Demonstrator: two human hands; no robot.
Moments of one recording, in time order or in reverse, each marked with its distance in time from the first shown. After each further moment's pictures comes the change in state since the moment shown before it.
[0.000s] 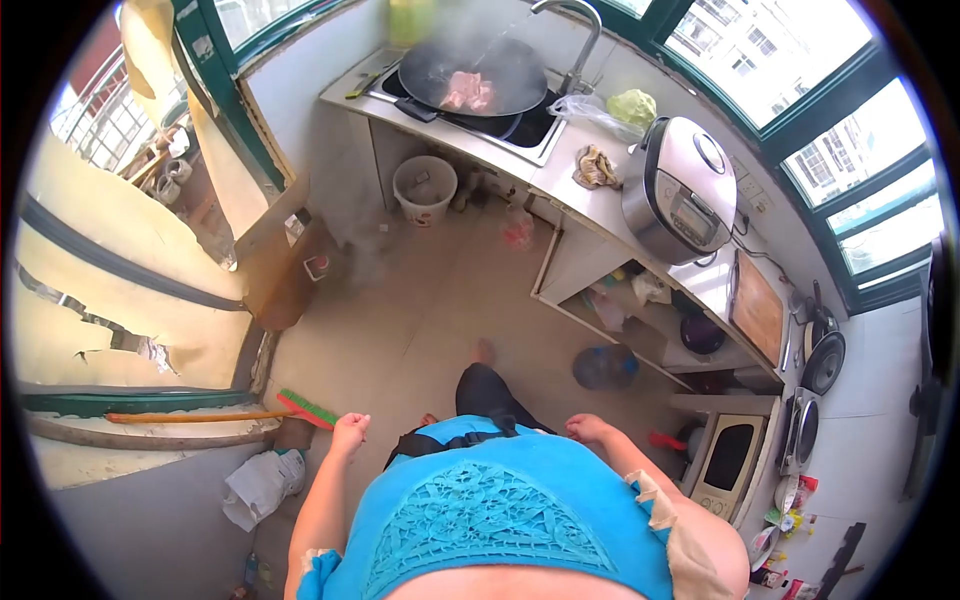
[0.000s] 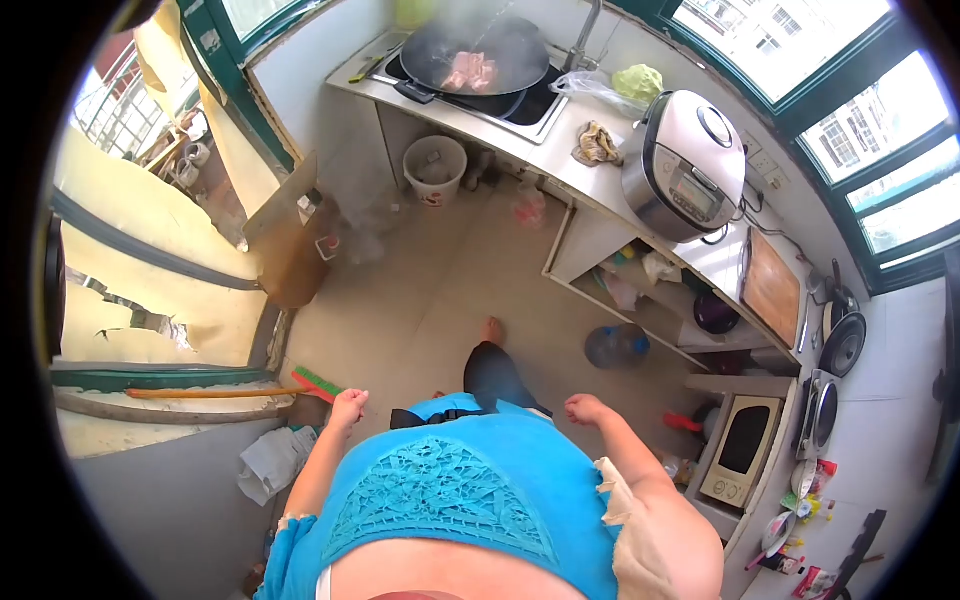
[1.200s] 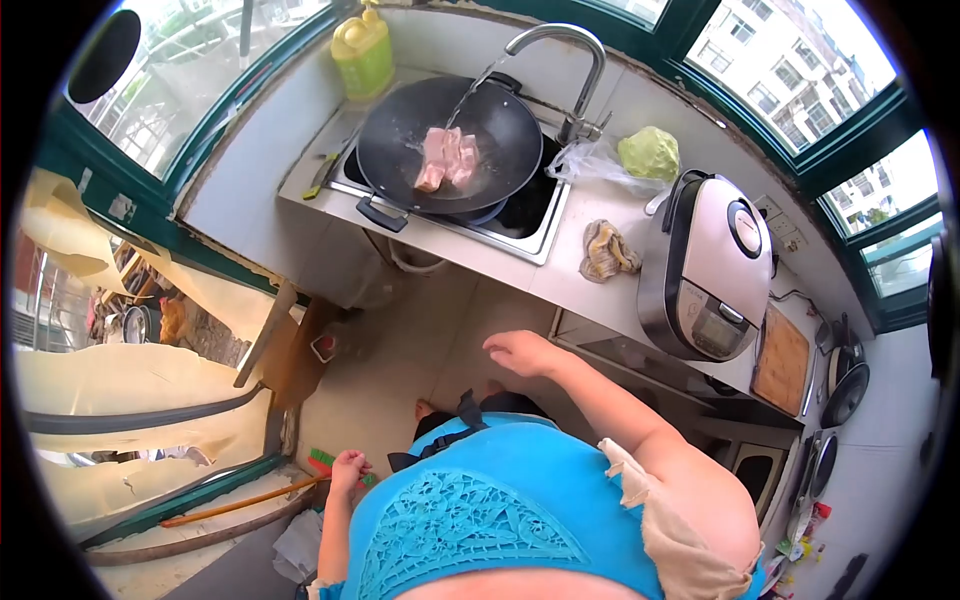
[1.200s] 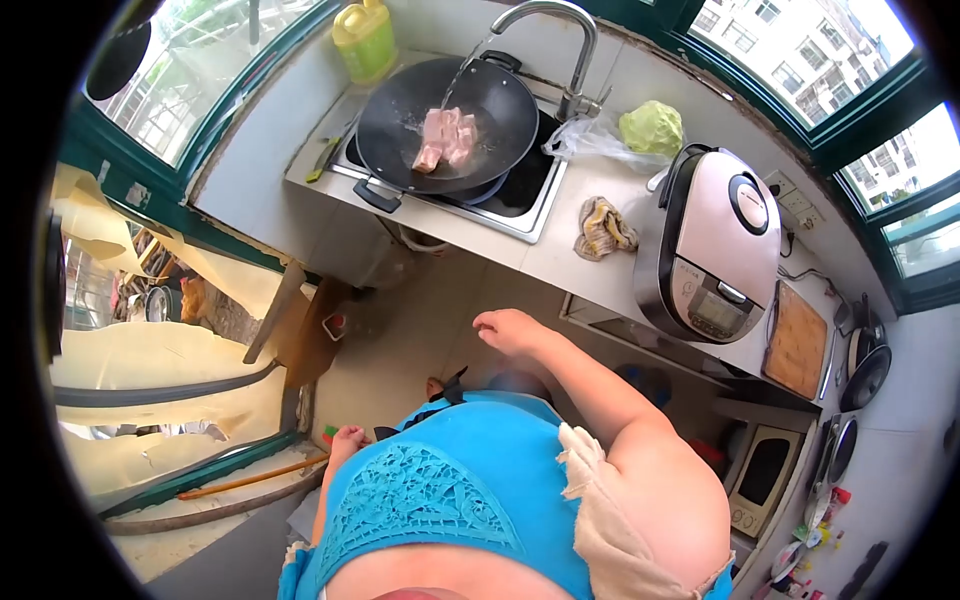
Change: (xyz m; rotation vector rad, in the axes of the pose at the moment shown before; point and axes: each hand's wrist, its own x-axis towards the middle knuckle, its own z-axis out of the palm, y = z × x) left_hand 0.094 0.167 -0.003 -0.023 0.109 -0.116; right_hand 0.031 -0.435 -0.159 -0.398 0.069 -0.884
